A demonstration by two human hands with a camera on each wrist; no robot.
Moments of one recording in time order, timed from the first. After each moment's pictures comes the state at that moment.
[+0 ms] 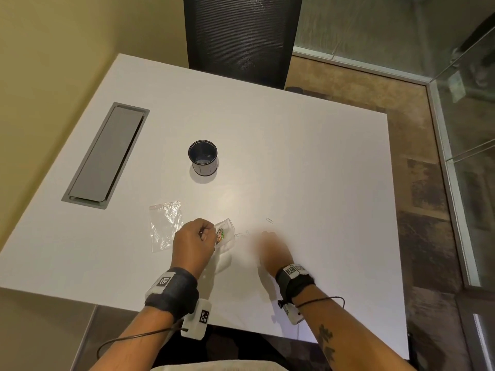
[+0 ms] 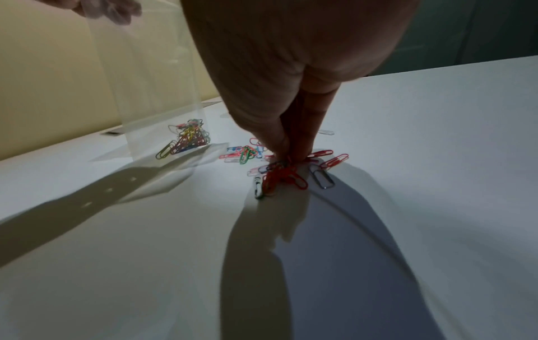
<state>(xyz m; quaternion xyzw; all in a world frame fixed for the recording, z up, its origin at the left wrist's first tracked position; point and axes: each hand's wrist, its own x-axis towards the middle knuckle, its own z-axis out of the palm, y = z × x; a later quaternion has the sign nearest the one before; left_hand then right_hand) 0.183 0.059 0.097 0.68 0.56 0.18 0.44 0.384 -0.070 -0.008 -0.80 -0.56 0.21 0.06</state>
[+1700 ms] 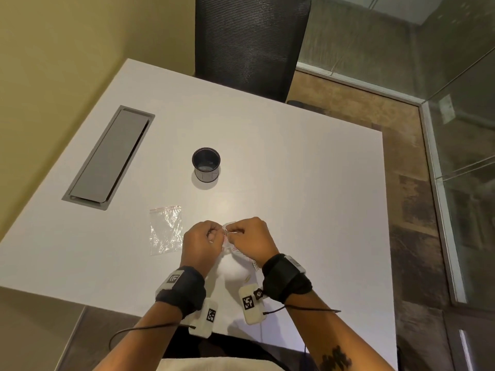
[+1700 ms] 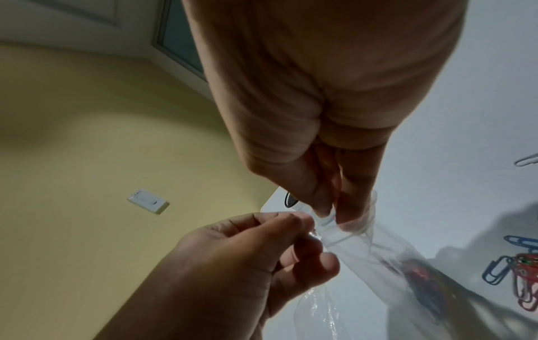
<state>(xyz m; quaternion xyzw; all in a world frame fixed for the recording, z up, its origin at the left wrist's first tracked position) 0.202 0.060 0.097 0.69 0.52 0.23 0.44 0.351 0.005 0.127 -0.77 -0.37 0.42 0.29</state>
